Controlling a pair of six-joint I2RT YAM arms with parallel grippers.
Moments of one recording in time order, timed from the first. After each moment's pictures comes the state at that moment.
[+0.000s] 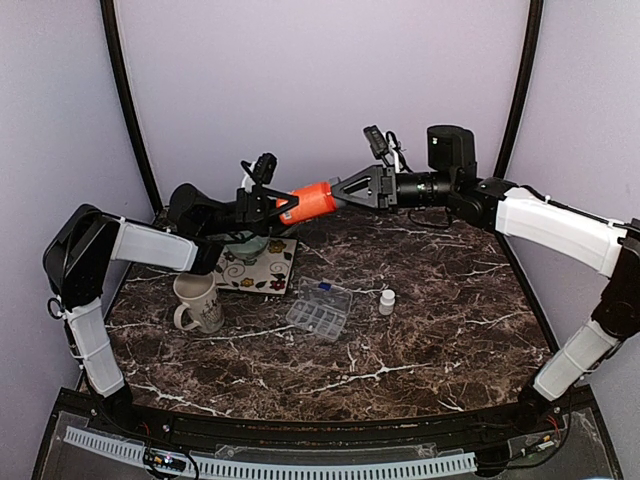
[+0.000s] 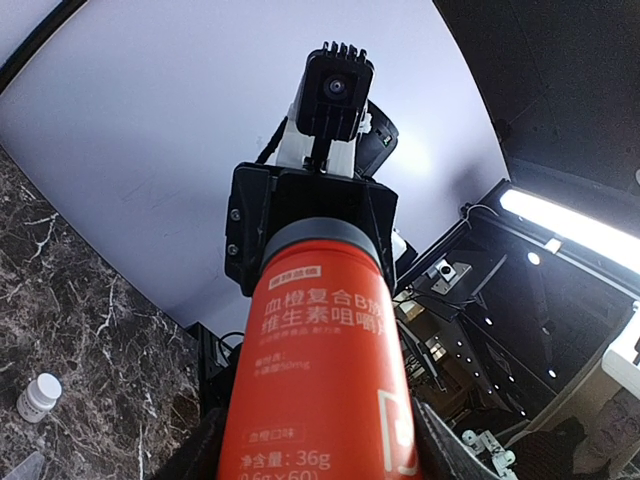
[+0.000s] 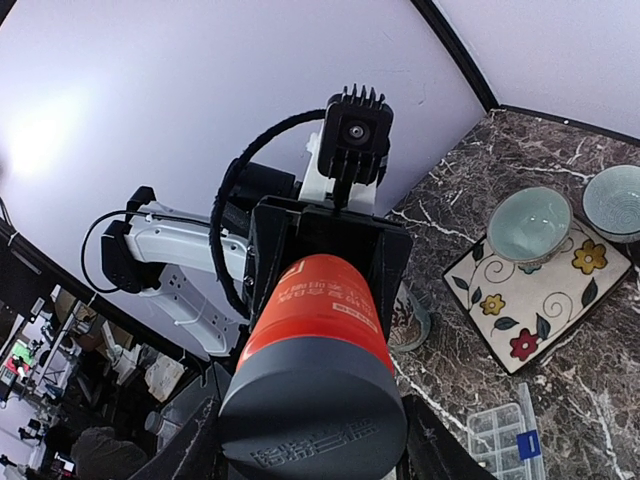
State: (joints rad) left arm -0.53 1.86 1.07 1.39 1.10 -1.46; right arm 0.67 1.54 1.34 -0.02 -0.79 0.58
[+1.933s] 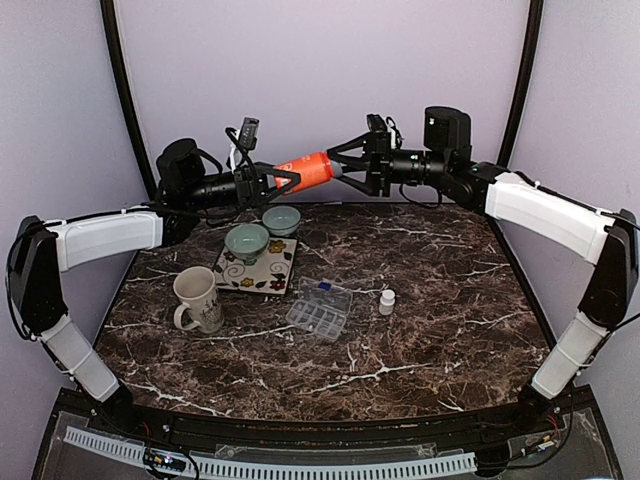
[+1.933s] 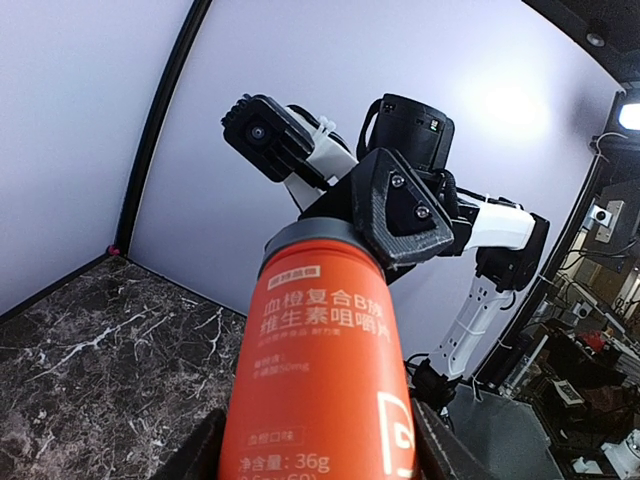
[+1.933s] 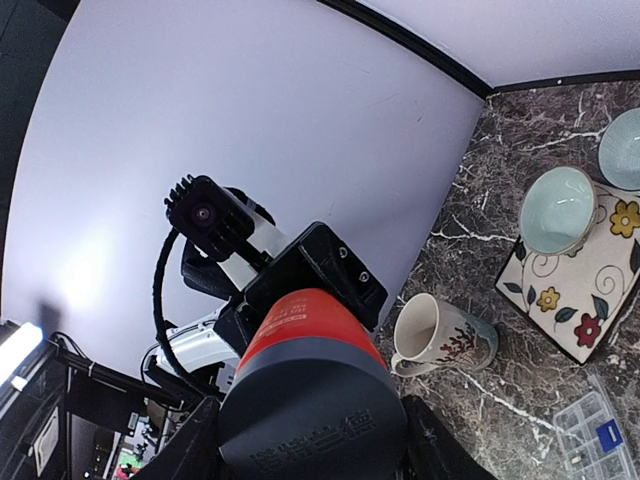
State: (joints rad) left arm -0.53 1.60 1.20 0.58 0.91 -0.53; right arm 0.65 1.64 1.50 0.02 -0.74 1.02
